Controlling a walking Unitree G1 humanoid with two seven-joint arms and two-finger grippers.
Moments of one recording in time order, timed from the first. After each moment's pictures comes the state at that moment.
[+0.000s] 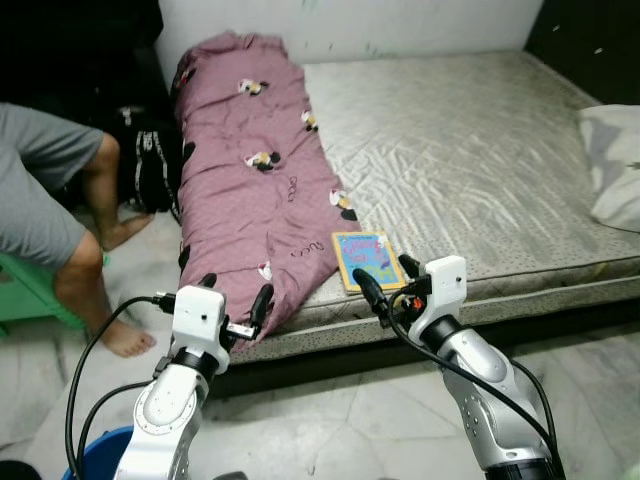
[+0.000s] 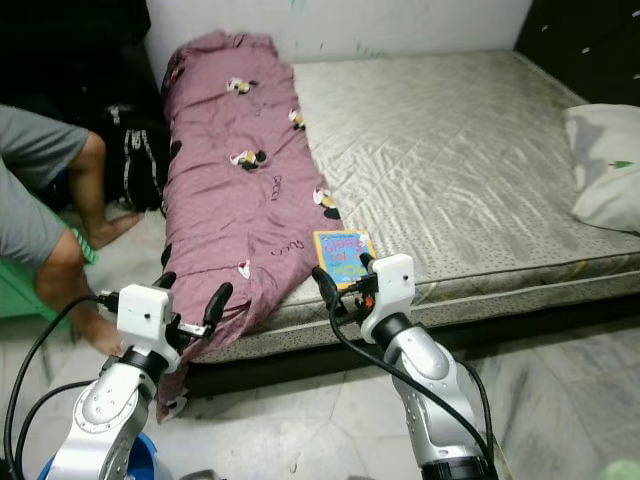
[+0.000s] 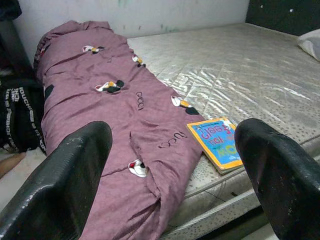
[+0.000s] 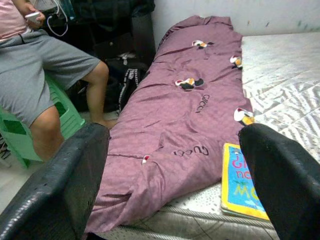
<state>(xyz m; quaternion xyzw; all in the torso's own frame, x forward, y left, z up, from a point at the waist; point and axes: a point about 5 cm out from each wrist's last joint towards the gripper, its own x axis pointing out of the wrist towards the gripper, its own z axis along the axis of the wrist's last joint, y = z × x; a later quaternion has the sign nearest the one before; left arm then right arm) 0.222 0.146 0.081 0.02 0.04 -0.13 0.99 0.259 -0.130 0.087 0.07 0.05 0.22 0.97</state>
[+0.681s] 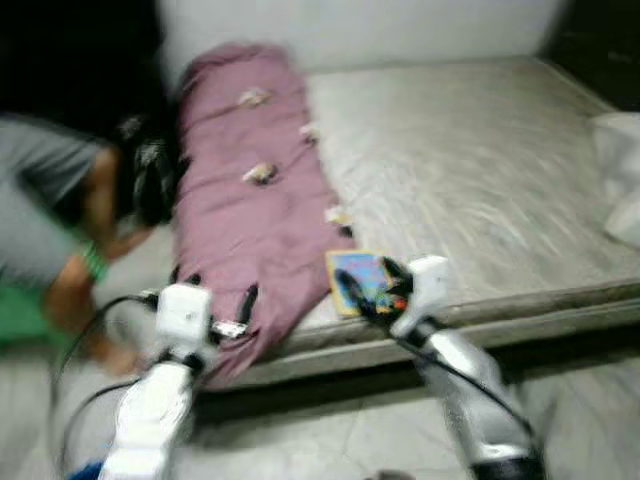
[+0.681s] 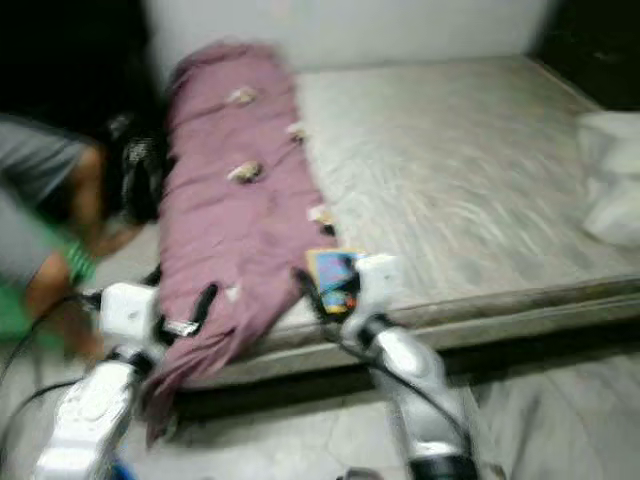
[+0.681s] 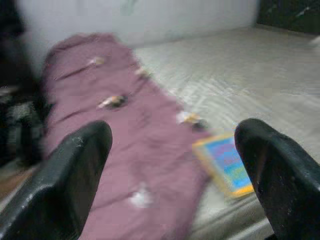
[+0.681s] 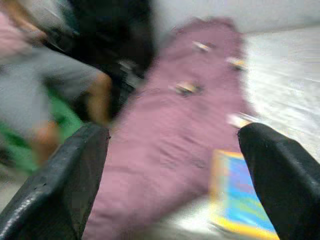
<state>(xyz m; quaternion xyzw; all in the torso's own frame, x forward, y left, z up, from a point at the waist) 0.227 0.143 0.086 0.02 0.02 -0.14 0.99 0.256 -0.130 0.077 0.09 0.07 0.22 0.97</state>
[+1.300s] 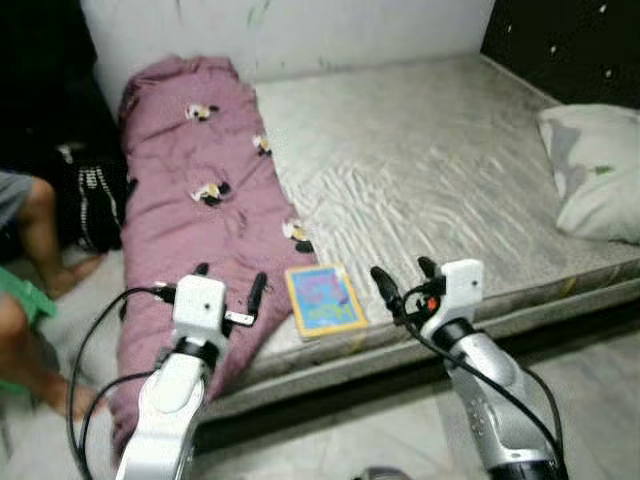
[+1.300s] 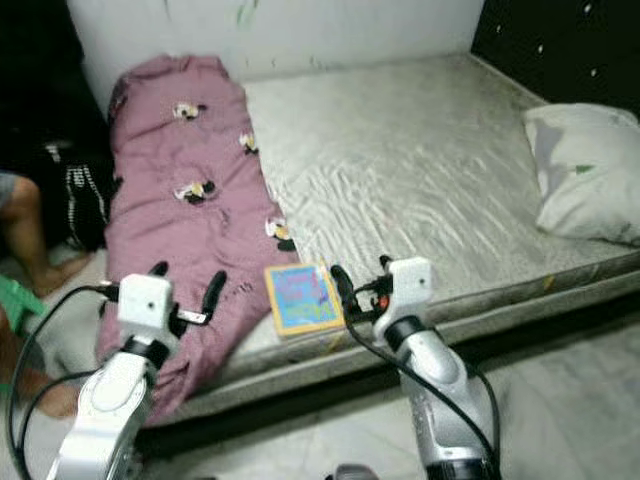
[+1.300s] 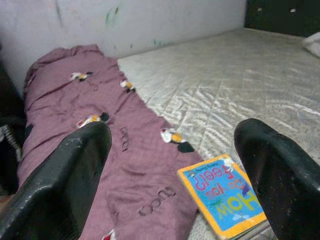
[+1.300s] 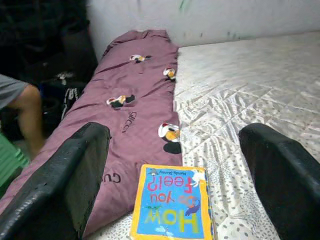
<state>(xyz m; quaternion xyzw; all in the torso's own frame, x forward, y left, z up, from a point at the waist) 0.231 0.150 0.085 0.06 0.03 -0.09 0.99 0.259 -0.141 0.082 0.07 0.05 0.17 0.98</state>
